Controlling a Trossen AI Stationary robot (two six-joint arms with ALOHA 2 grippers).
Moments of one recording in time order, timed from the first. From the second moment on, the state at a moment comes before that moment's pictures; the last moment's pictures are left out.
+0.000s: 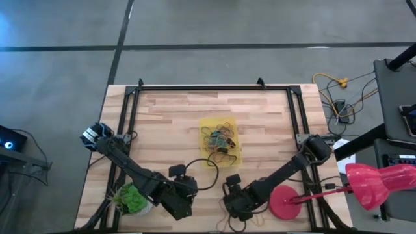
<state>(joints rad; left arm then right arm) -0.65 1.75 1.53 -0.86 -0.44 -0.78 0.64 2.11 1.35 -0.59 0.16 0.30</state>
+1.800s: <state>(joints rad) -0.65 1.66 1.53 -0.86 -0.58 -0.81 0.17 1.70 1.50 -0.94 0.44 0.40</state>
